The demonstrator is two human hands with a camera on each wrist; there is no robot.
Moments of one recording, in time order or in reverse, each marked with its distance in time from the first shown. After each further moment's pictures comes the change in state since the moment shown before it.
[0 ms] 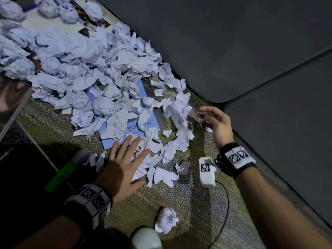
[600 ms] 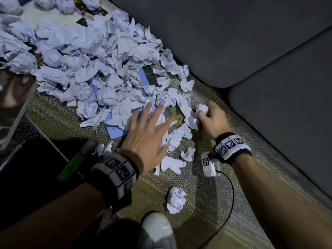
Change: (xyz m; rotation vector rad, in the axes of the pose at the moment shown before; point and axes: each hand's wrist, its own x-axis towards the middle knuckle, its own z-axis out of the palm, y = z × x) left_hand 0.037 0.034 -0.065 -0.007 0.067 -0.030; right_hand -0.014 0.016 0.013 -0.746 -0.045 -0.074
